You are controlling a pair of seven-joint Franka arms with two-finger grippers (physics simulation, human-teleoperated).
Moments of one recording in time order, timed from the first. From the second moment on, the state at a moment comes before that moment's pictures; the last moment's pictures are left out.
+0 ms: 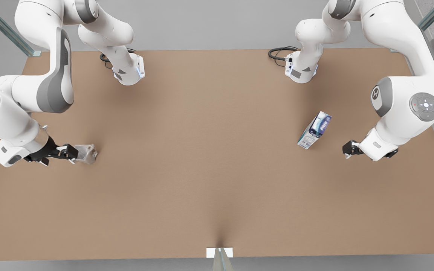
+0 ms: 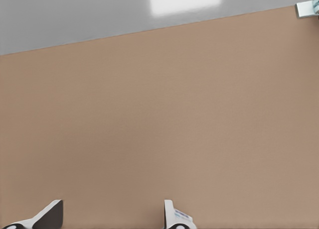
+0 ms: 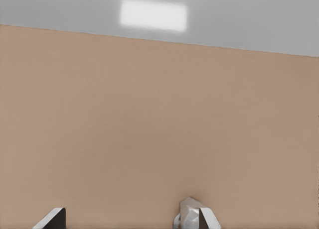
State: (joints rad) left arm -0.04 0.27 -0.01 -1.43 0.07 1.77 0.08; right arm -0.01 0.28 0.03 -1.36 -0.06 1.75 -0.06
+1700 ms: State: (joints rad) left arm -0.04 0.32 -0.01 -1.41 0.05 1.65 0.09; right arm -0.26 0.40 -0.07 -2.11 -0.04 2.42 -0.86
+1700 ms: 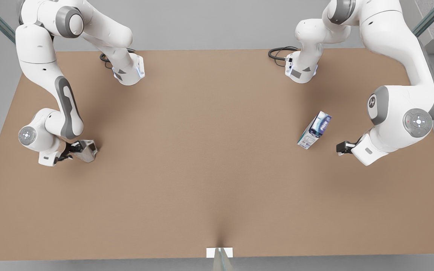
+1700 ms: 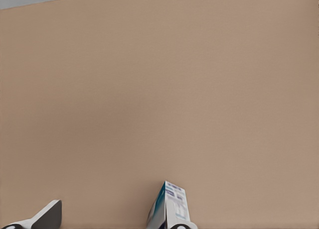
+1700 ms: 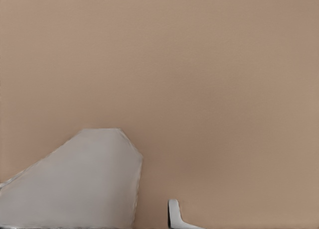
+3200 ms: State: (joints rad) left arm -0.04 0.32 -0.01 -1.40 0.05 1.64 0.08; right arm 0.15 0.56 0.20 -1.63 0.05 2.15 0.12
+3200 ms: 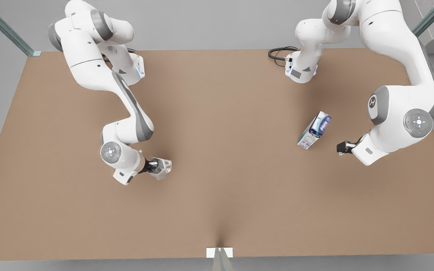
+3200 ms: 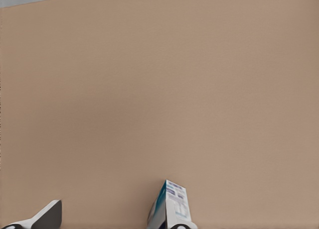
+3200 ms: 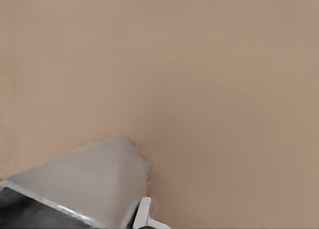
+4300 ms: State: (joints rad) left arm -0.05 -0.09 -0.01 -2.25 -0.05 1.98 0.41; right arm 0.66 1.06 0.13 -0.99 0.09 2.20 0.85
